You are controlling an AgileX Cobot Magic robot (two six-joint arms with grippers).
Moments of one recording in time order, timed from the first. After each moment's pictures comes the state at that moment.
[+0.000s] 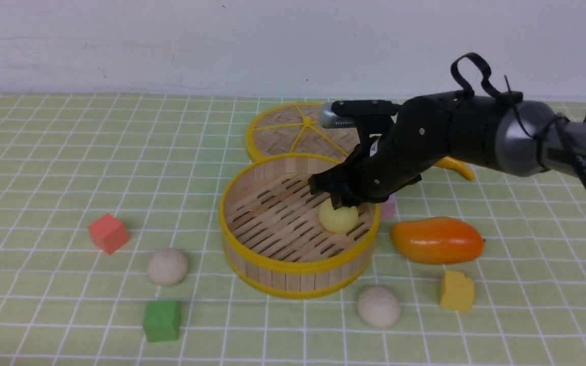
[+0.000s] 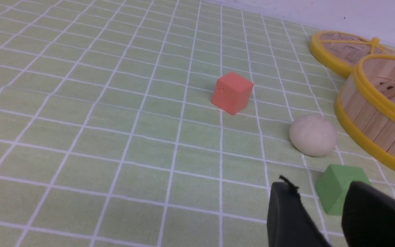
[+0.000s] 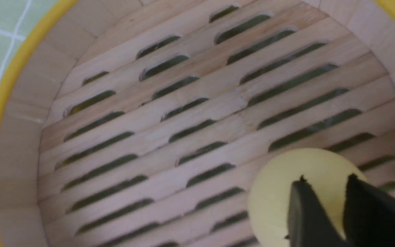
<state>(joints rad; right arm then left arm) 0.46 2.01 -1.58 0.17 0.57 0.09 -0.07 -0.01 0.03 0.12 0.26 -0.35</state>
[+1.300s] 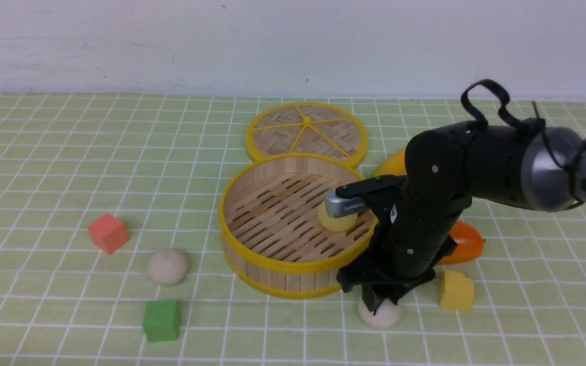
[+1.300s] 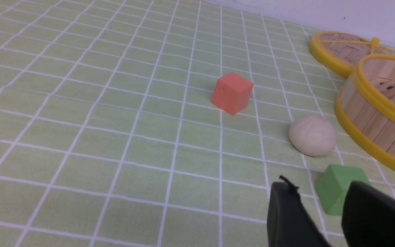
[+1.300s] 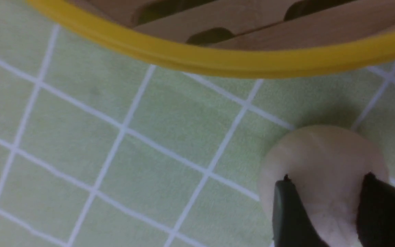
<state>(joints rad) 0.52 1.93 -1.35 0.16 0.87 0.00 -0.07 -0.01 0.03 0.12 0.26 -0.35</state>
